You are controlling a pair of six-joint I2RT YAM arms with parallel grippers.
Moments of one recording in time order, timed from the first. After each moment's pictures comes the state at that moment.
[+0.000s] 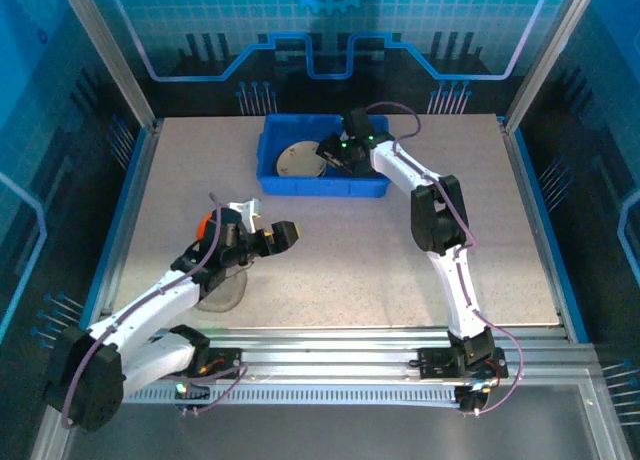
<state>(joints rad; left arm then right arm) -0.41 1.02 0.51 -0.02 0.30 -0.73 0.42 2.41 2.10 -0.51 -0.31 0.87</state>
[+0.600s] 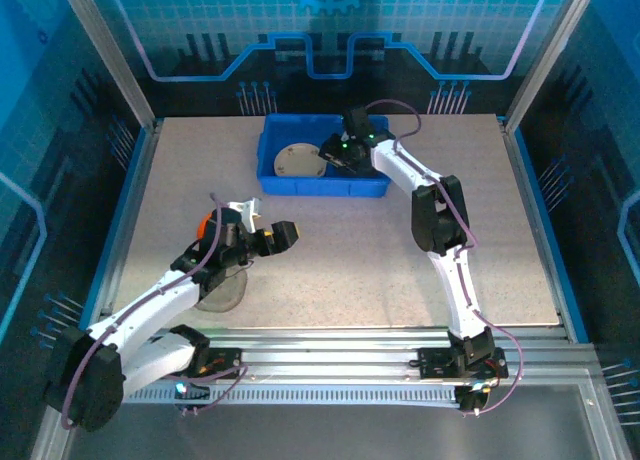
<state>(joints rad) -0.41 1.02 0.51 -0.02 0.29 -0.72 0.42 2.40 2.10 -0.56 -0.26 0.80</state>
